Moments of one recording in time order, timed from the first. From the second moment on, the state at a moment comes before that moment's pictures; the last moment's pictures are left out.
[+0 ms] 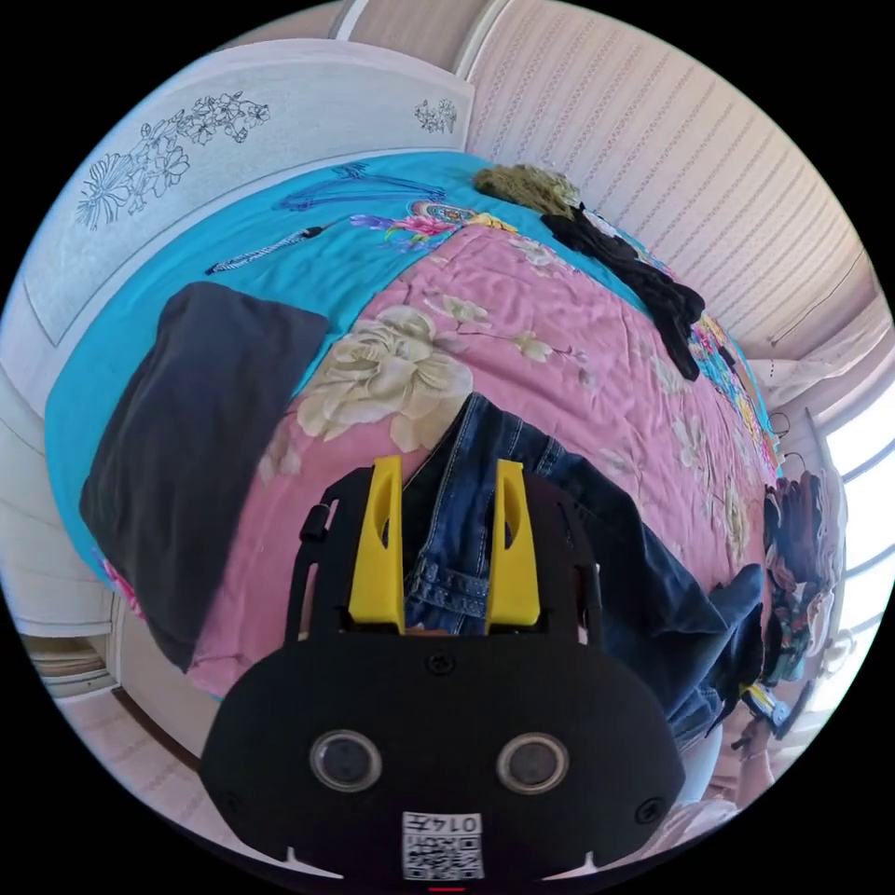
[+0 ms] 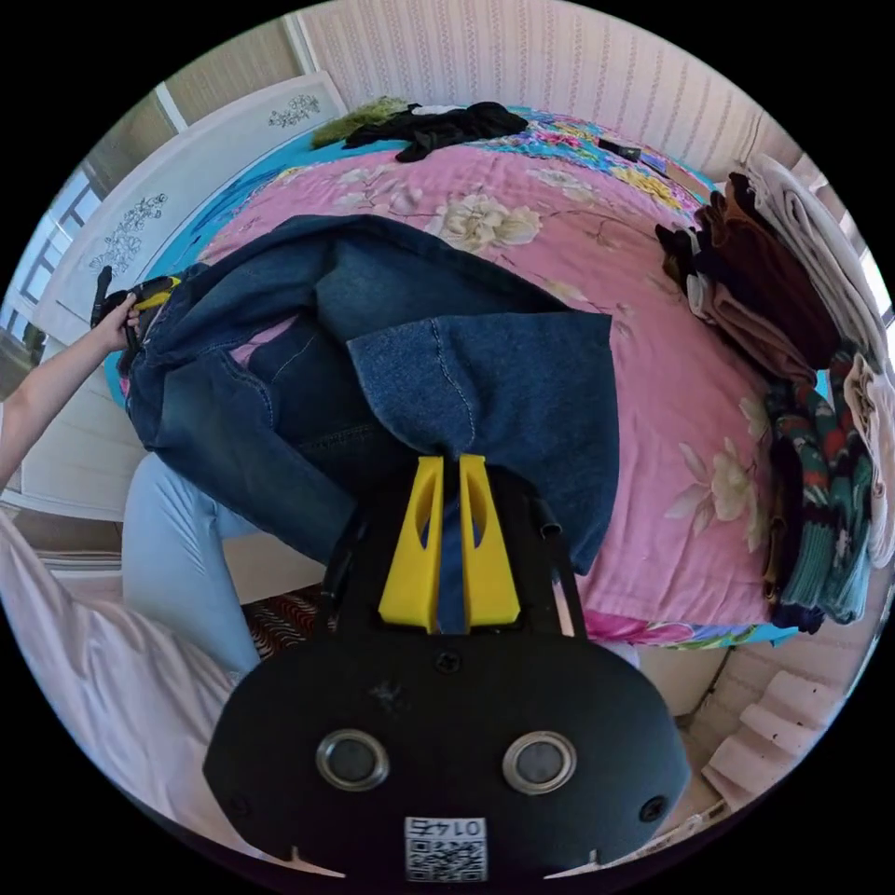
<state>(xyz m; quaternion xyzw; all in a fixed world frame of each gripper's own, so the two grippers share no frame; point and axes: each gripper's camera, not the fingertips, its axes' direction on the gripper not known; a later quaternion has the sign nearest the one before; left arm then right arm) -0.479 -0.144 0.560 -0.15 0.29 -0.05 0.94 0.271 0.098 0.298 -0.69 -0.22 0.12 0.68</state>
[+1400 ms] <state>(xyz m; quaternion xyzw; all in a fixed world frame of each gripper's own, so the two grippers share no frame) -0.657 0.063 0.505 -0.16 0.33 -0.24 0.90 0.378 0.190 0.289 -0.66 -0.18 0.35 0.64</state>
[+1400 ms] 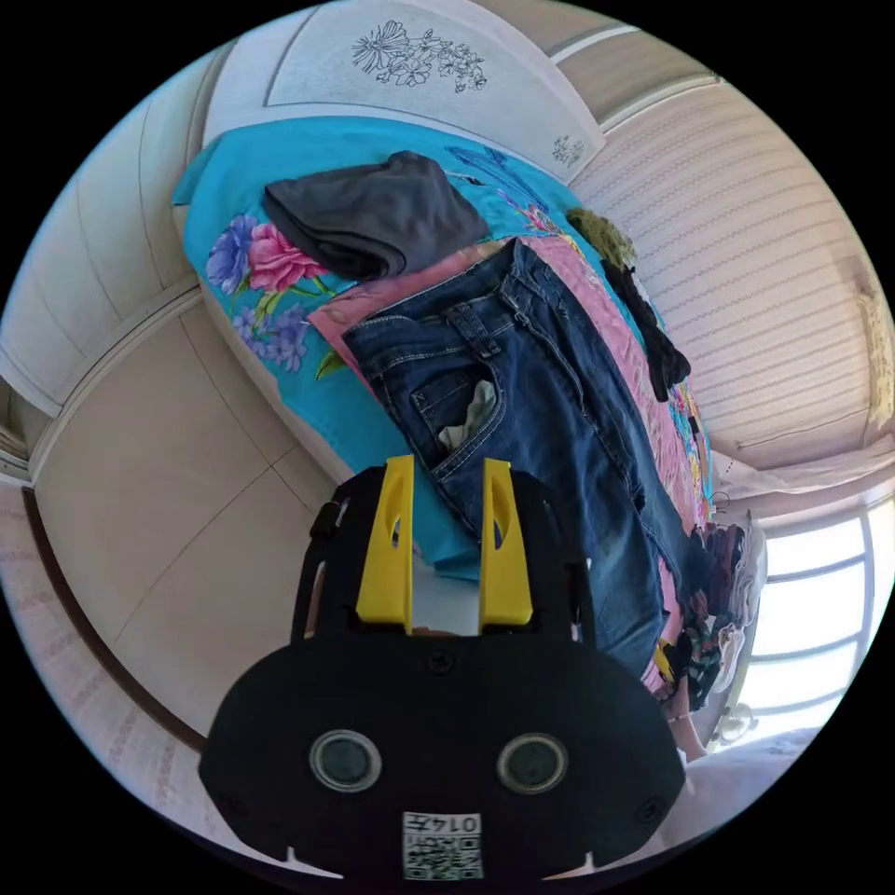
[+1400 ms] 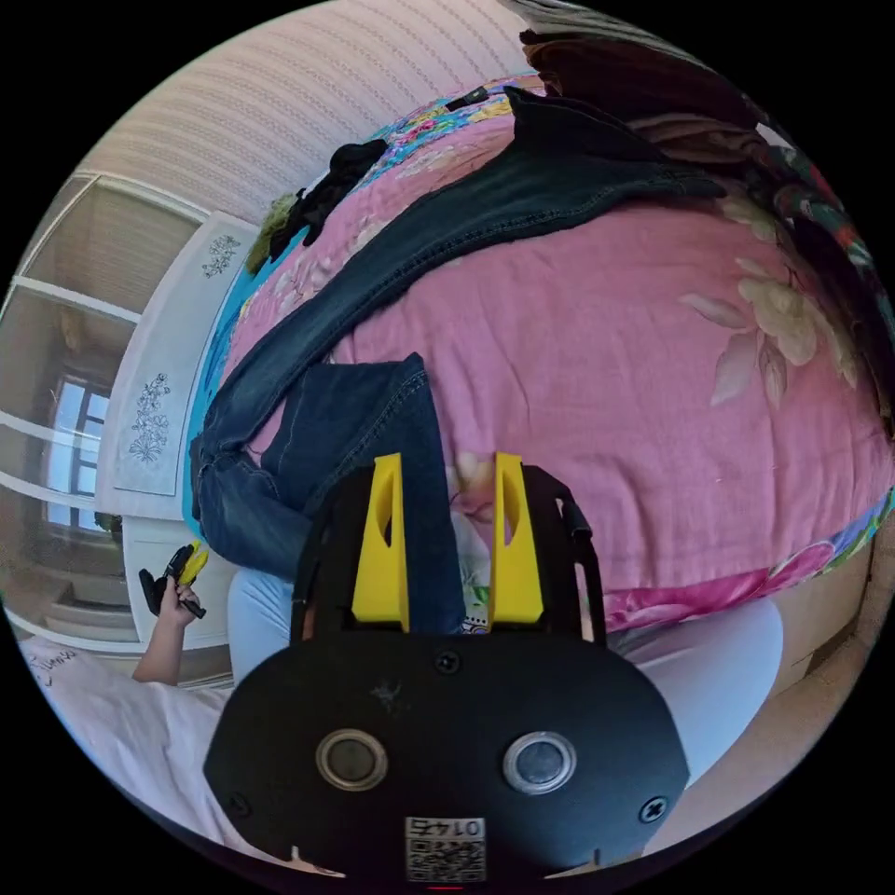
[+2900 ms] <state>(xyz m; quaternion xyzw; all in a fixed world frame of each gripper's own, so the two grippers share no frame) -0.272 0.065 0.446 -0.15 0.47 0.31 0.81 0.348 0.161 0.304 -0.70 -0.28 0.31 0.58</state>
